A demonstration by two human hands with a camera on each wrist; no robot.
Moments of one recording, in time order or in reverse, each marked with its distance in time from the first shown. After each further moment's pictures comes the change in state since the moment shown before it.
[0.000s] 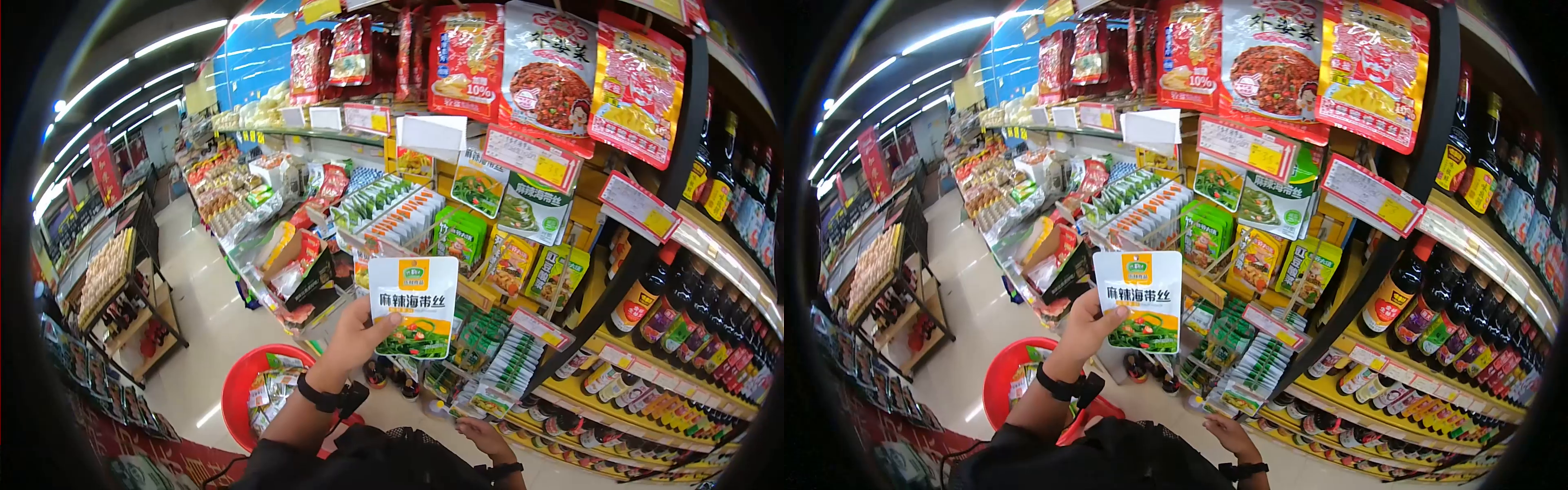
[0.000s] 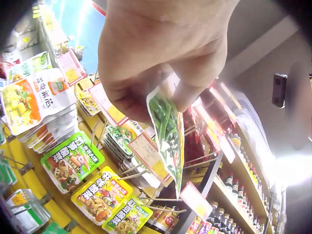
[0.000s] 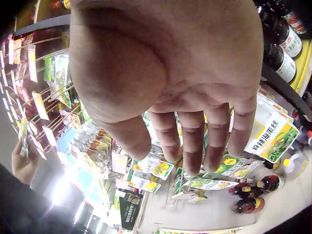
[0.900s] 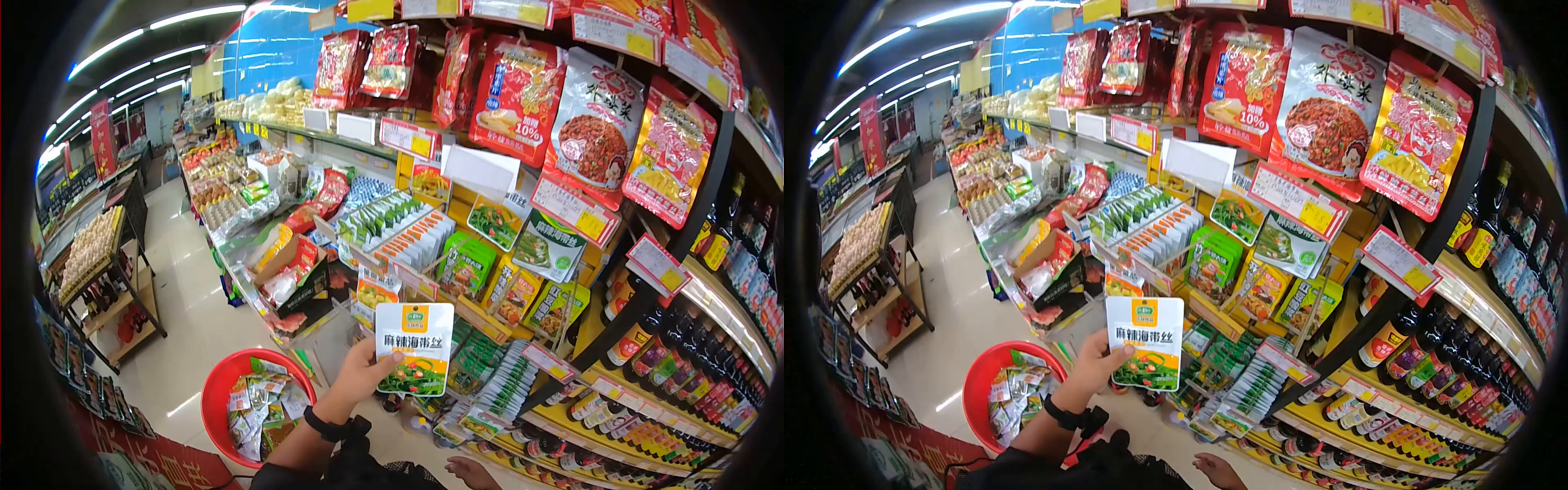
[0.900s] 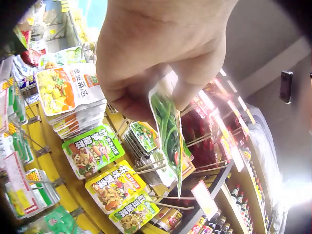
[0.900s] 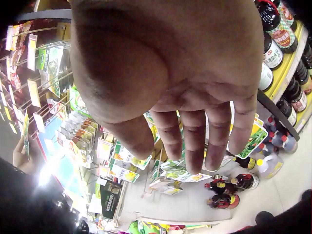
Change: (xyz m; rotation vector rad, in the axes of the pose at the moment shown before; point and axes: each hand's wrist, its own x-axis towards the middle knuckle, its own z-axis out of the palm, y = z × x) left_hand -0.019 -0.043 -0.017 -0.146 0.066 -0.113; right_hand -0.048 0.001 0.021 -0.268 0.069 0.072
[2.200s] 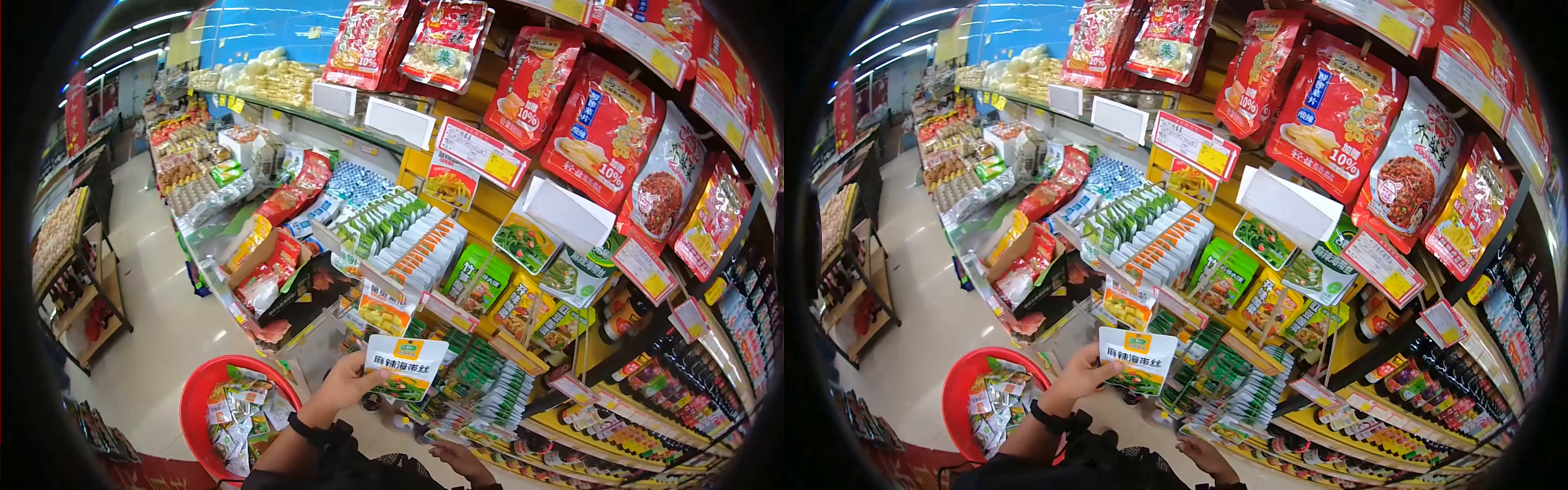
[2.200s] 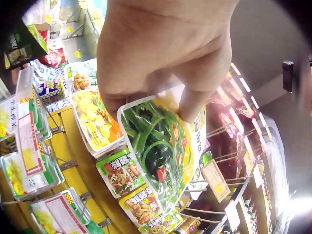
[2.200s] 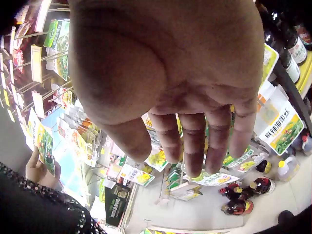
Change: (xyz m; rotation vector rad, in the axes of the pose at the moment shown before) left_hand 0.036 -0.038 -0.098 -0.080 -0.128 -0.112; right_hand 0.091 -0.073 0.027 0.152 -0.085 0.160
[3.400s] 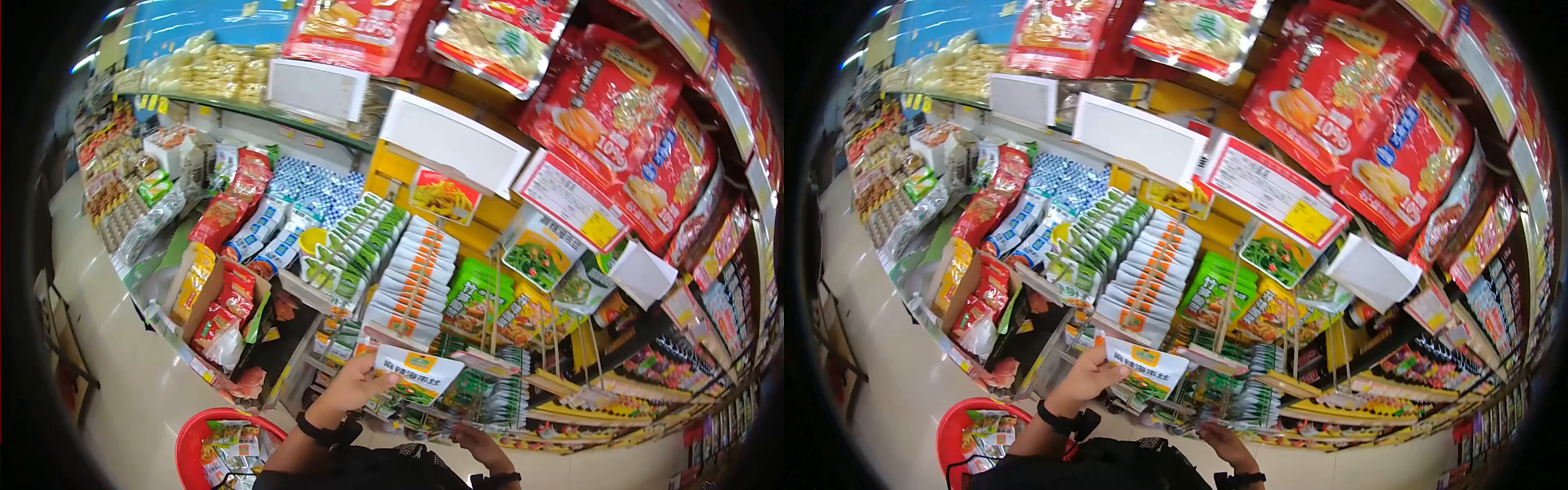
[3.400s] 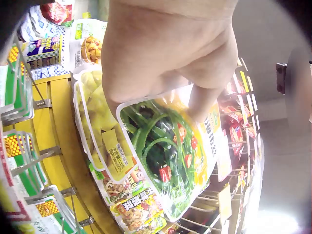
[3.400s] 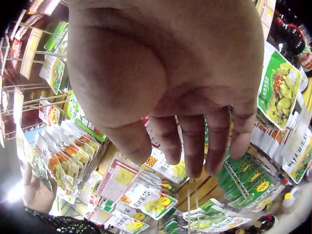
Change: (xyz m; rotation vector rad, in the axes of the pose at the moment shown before) left_hand 0.116 -0.021 -0.075 -0.251 -0.389 -0.009; right_hand 0.046 -0.074 0.011 0.042 0.457 0.092
